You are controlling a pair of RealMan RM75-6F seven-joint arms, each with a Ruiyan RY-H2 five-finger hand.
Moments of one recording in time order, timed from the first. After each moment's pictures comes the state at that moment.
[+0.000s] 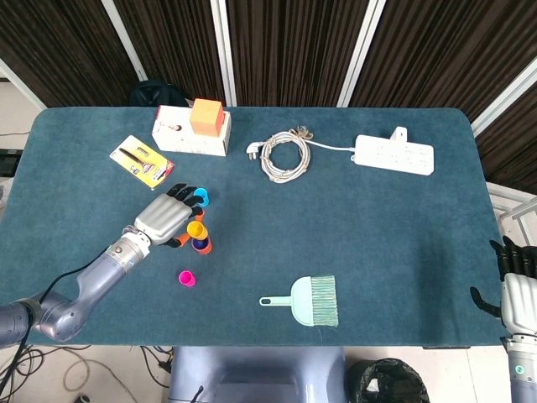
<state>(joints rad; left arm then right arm) -1.02 -1.18 0.02 -1.67 1.01 0.80 0.29 0.06 -1.19 0.15 -1.55 -1.29 1.44 -0.05</state>
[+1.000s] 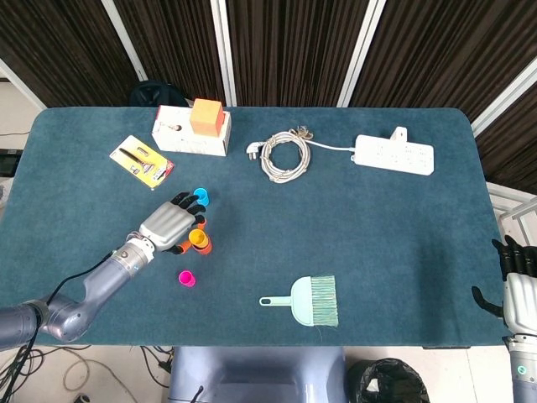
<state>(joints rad) -0.99 -1.24 0.01 -1.63 1.02 0.76 0.31 0.05 -1.19 0.15 -1.55 -1.30 1.45 -0.04</state>
